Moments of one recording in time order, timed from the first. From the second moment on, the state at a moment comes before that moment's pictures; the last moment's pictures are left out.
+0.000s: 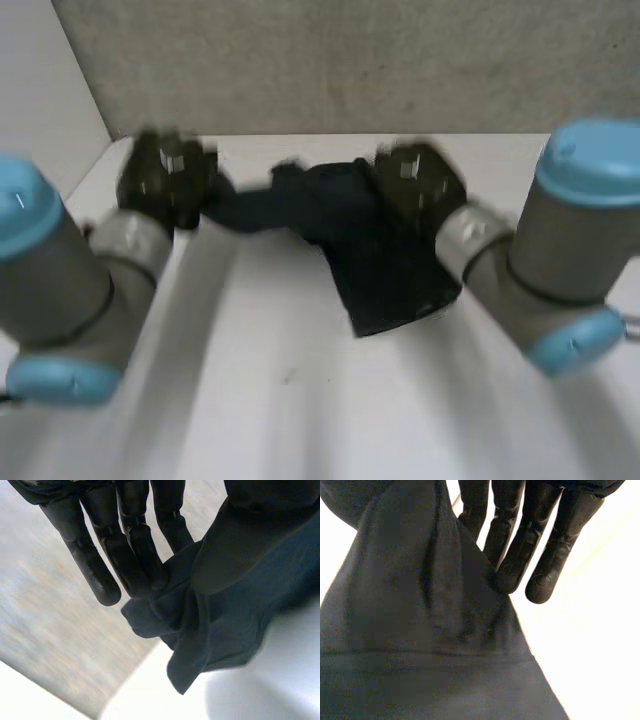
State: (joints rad) left arm 4.23 -1.80 -1.62 3.44 -1.68 3.68; right arm 2.11 -1.14 1.35 -0.13 1.38 2.74; left_hand 1.16 1.20 1.19 1.20 0.97; right_hand 0.98 1.18 1.19 1.20 0.97
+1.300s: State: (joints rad) left arm 4.30 -1.68 -1.85 3.44 -1.67 3.59; right arm 2.28 -1.24 1.78 -0.04 1.61 3.28; left_hand 1.16 1.20 1.19 1.20 0.97; right_hand 0.45 0.53 0.53 0.53 0.33
